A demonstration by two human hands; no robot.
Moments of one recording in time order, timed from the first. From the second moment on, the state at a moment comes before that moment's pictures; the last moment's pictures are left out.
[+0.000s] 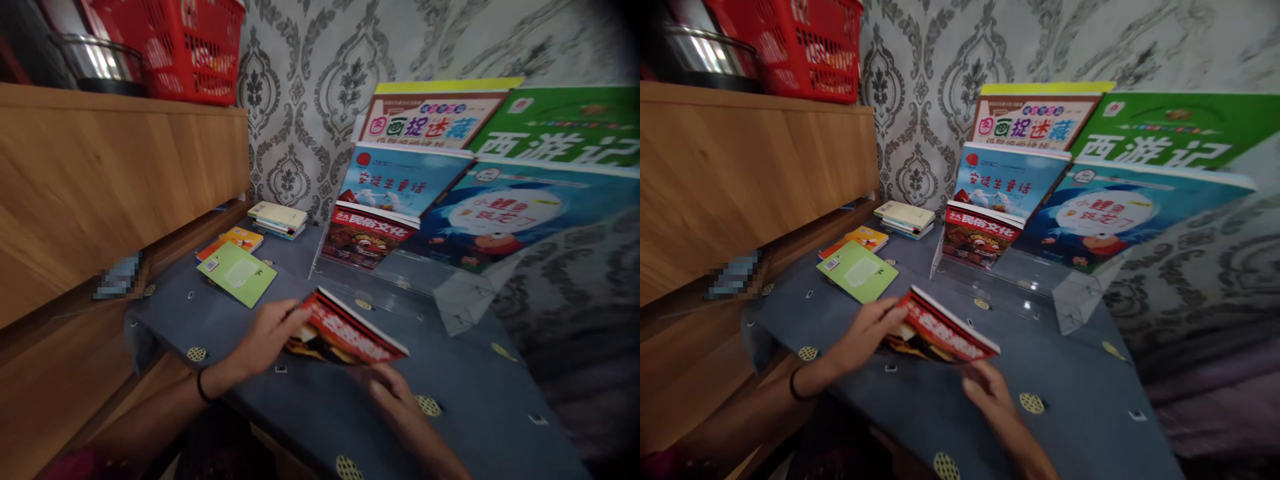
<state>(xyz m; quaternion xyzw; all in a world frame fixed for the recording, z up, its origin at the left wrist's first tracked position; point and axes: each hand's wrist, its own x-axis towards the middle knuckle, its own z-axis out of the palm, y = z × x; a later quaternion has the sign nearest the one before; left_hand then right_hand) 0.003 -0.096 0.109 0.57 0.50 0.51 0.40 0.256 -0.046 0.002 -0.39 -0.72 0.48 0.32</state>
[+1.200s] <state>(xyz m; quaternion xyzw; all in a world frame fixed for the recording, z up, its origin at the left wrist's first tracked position) -0.042 0.000 -0.083 0.84 0.48 0.22 -0.16 0.160 0.006 -0.017 -0.37 -0.88 0.24 0.16</state>
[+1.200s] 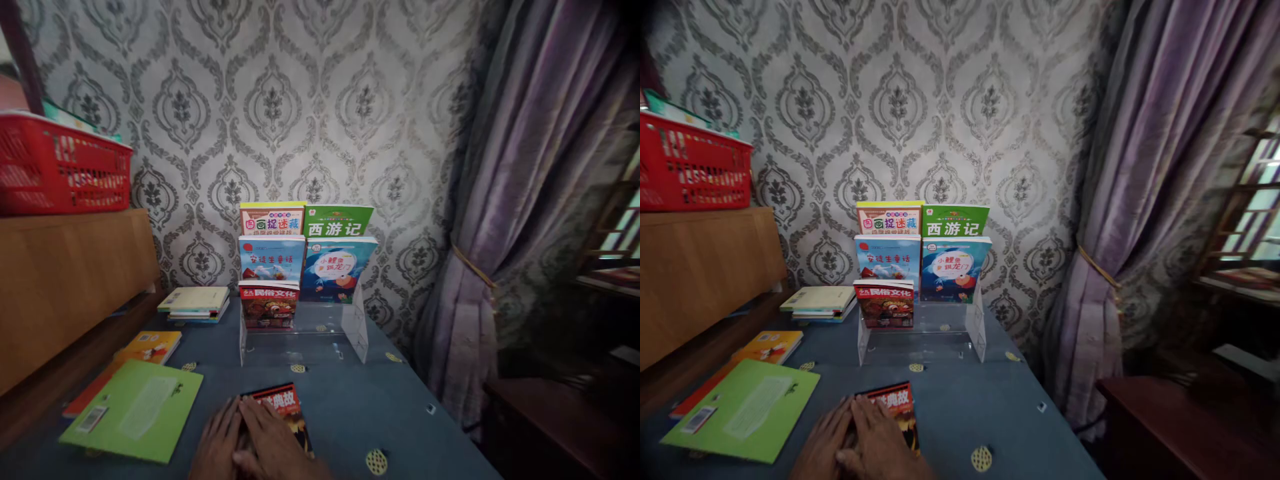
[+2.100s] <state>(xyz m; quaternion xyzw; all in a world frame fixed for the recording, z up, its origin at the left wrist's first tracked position) 0.063 0.019 -0.040 0.86 0.50 0.07 -0.05 0.230 0.021 -0.014 -0.53 -0.83 0.09 0.16</state>
